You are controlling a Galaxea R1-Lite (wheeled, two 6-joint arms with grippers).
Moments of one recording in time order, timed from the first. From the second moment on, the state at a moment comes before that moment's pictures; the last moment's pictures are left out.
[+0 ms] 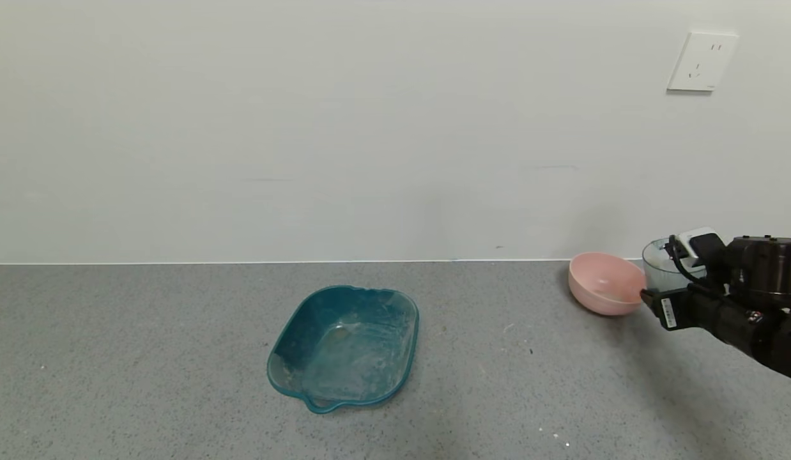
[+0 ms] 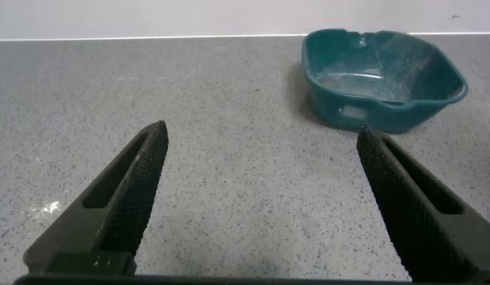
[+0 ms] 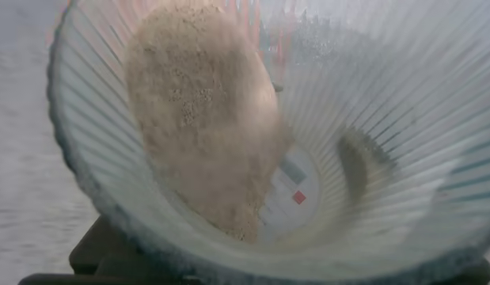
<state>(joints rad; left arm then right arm) 0.00 0.00 0.00 0.00 0.00 0.00 0.01 1.81 -0.67 -0.73 -0.26 -0.25</state>
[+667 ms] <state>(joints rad) 0.00 0.00 0.00 0.00 0.00 0.00 0.40 1.79 -0.65 -0.76 -0.28 0.10</state>
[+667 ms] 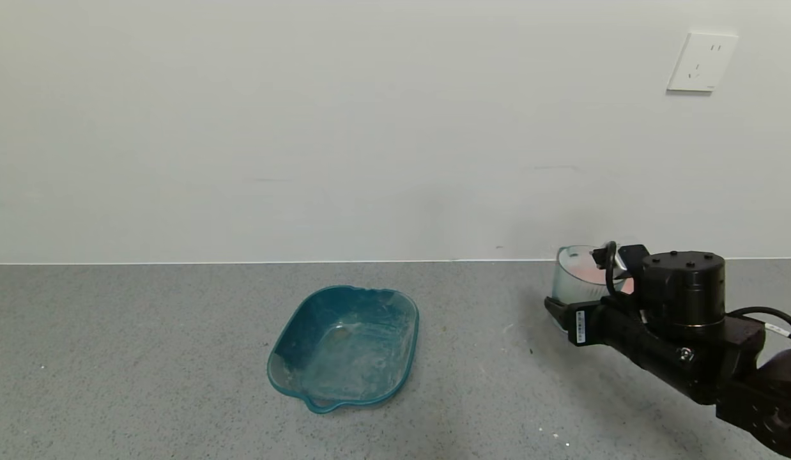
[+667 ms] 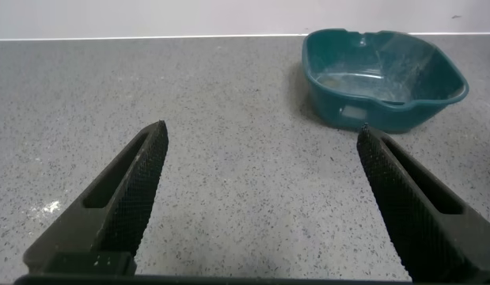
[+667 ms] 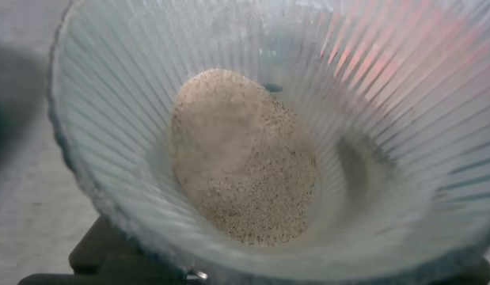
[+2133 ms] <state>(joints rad) 0.00 0.00 0.00 0.00 0.00 0.00 0.48 2.25 -0.91 -0.89 -0.28 0.11</state>
